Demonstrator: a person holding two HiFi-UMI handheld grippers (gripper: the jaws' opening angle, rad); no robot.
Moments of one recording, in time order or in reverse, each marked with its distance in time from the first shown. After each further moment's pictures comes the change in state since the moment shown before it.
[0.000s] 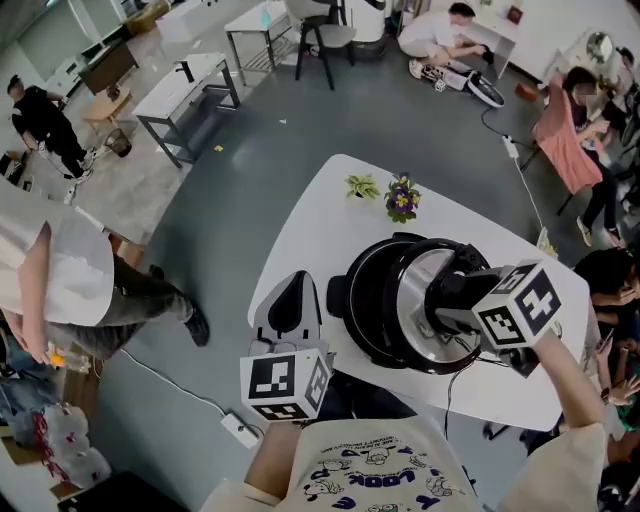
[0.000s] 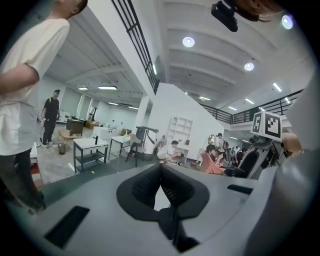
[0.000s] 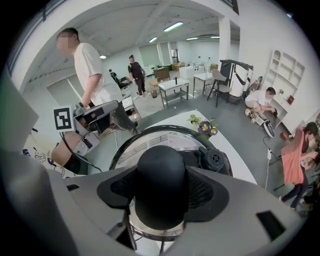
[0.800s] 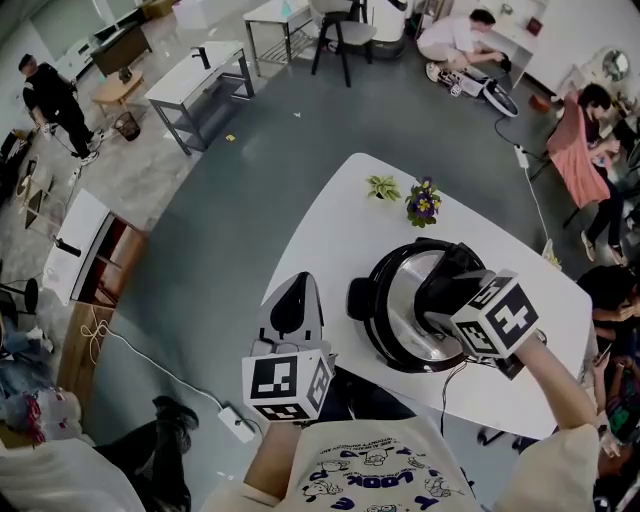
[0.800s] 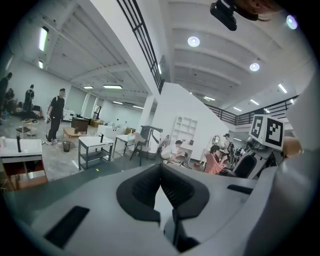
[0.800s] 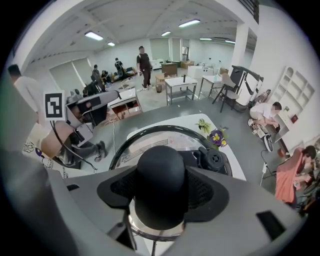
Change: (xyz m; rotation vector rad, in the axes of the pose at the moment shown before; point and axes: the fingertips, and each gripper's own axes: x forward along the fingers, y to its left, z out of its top) left arm -0.004 0.046 -0.006 -0.030 0.006 0.045; right arm 0.049 0.024 0.036 -0.140 0.049 -0.055
